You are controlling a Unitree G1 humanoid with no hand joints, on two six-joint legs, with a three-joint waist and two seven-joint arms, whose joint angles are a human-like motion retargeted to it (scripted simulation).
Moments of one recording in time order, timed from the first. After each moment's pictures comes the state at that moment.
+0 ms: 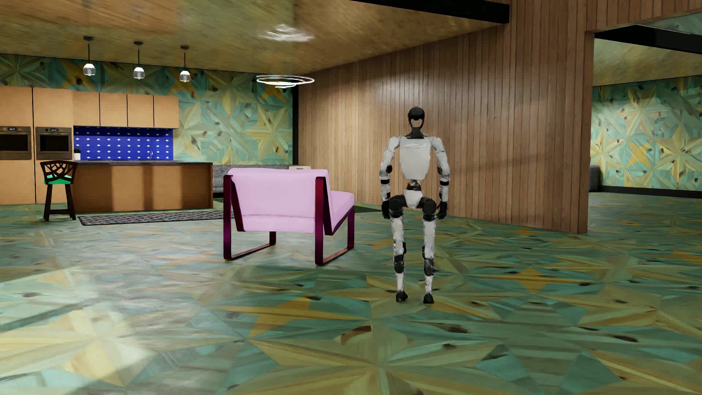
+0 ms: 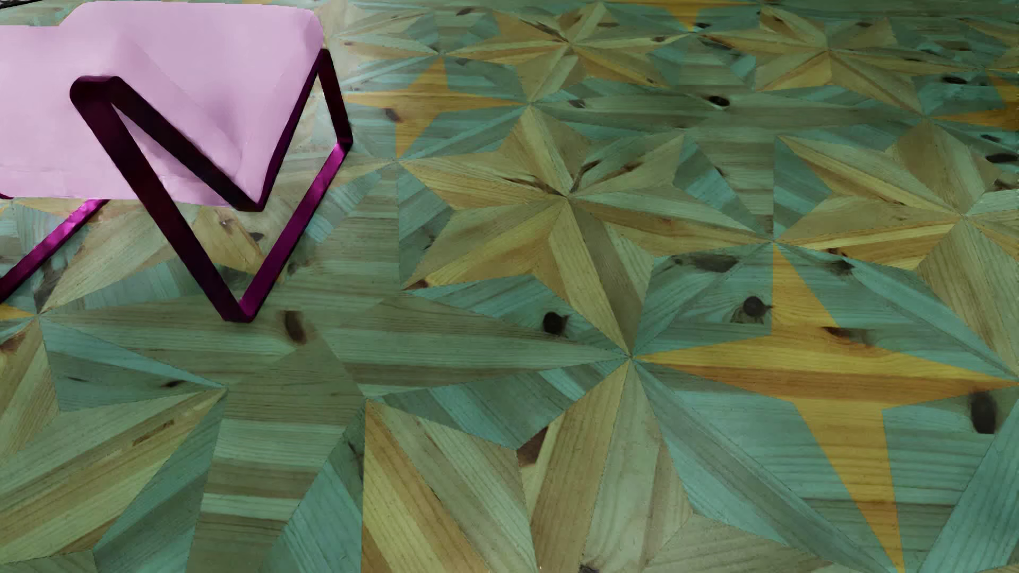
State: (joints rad) body -0.04 -0.06 -0.04 -0.18 -0.09 -0.06 0.00 0.00 -0.03 0.43 0.53 0.21 0.23 -0.36 -0.15 0.32 -0.32 0.00 0.00 -0.62 0.48 0.96 0.85 0.00 0.00 0.00 0.00 0.00 0.00
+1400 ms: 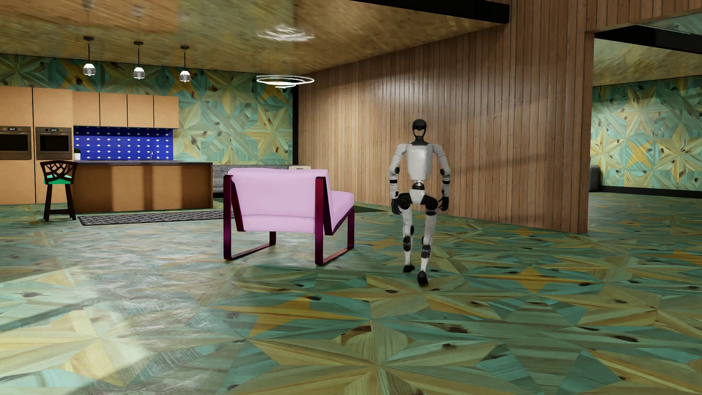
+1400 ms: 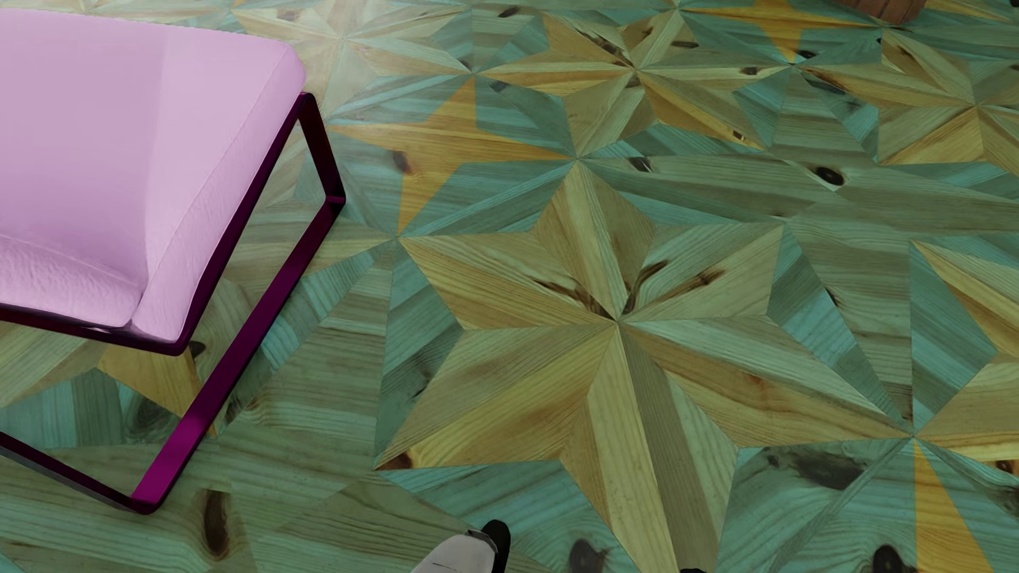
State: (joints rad) body -0.55 0.32 0.21 -0.11 -0.04 -0.08 0.00 0.00 0.09 0.49 0.52 0.32 0.15 0.01 -0.37 0.37 -0.38 0.00 0.00 -0.68 0.42 0.88 0.77 0.00 0.00 0.00 0.00 0.00 0.00
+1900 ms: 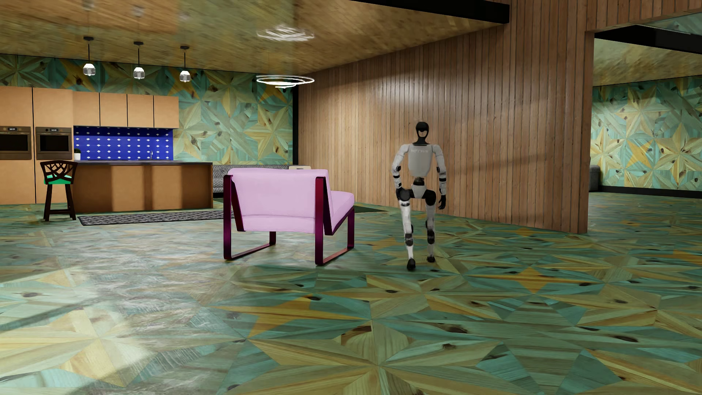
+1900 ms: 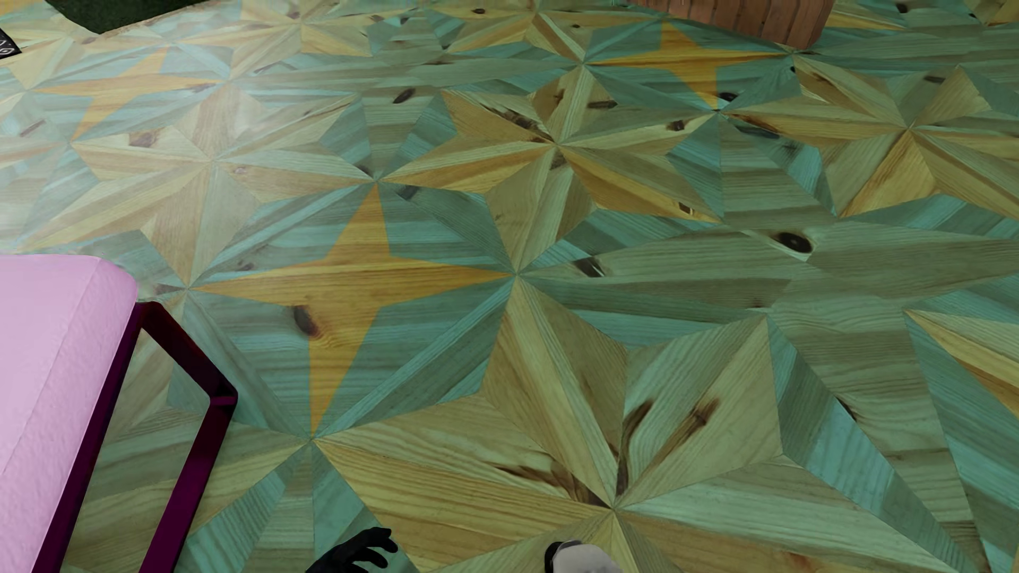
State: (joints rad) body 0.33 -0.48 -0.27 -0.13 -0.12 -0.03 0.00 0.00 0.07 0.44 0.55 0.04 0.33 -0.32 -0.14 0.42 -0.35 0.00 0.00 -0.52 0.47 0.72 0.93 0.00 0.00 0.00 0.00 0.00 0.00
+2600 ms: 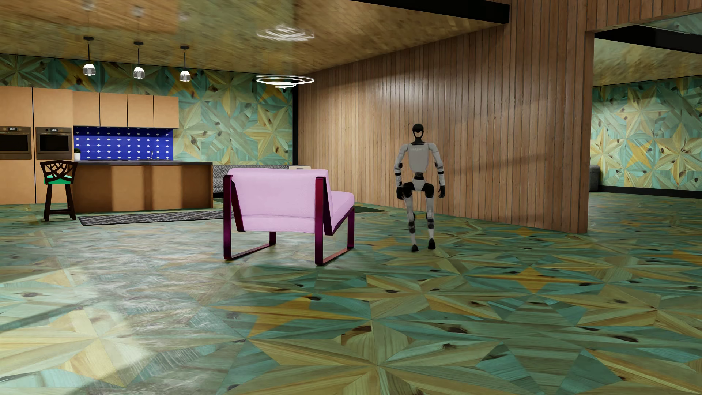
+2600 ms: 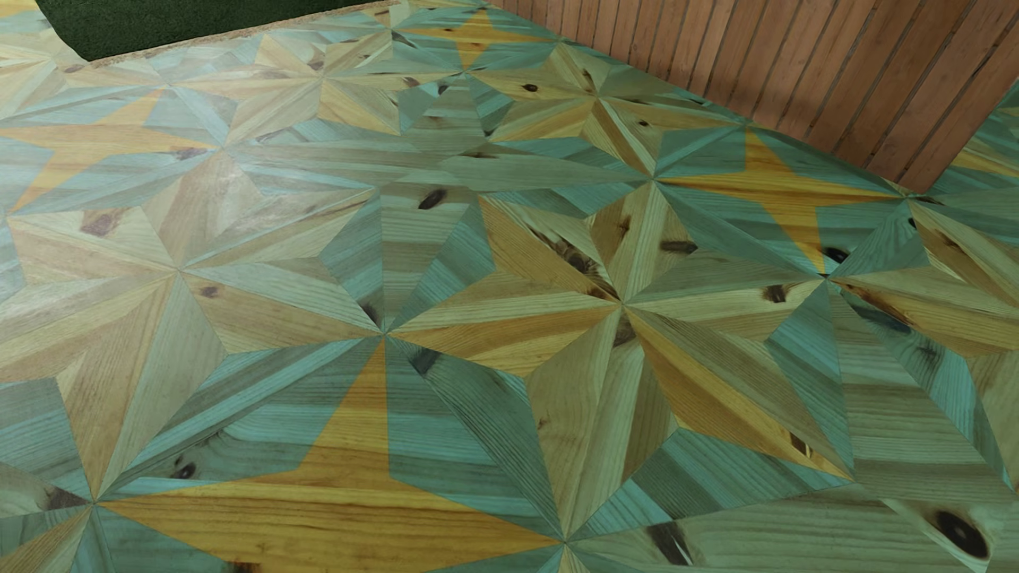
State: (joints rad) body -0.01 -0.25 -0.13 -0.21 -0.11 -0.11 0.00 0.00 0.12 0.54 1.12 0.26 0.30 -0.07 -0.25 0.39 -0.36 0.00 0.00 -0.71 0.45 0.93 0.90 0.00 0.00 0.00 0.00 0.00 0.00
